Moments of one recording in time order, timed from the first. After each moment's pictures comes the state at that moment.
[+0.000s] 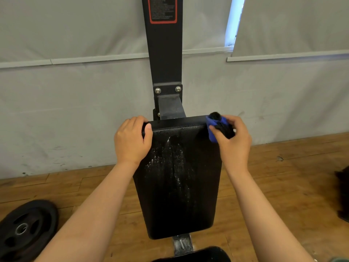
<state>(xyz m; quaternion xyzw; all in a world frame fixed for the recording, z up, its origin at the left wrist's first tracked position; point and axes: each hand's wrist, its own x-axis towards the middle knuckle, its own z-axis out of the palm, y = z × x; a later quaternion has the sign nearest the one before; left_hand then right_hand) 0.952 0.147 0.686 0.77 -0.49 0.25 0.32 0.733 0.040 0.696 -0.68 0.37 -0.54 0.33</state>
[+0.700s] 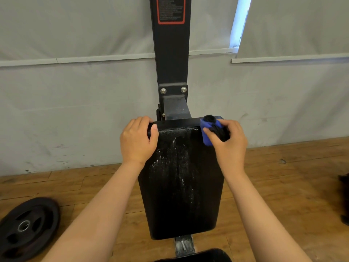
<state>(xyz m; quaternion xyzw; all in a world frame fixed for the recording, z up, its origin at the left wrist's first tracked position) 0.954 0.147 0.684 0.76 -0.49 0.24 0.34 0.750 0.050 0.693 -0.72 0.35 -0.53 0.29</state>
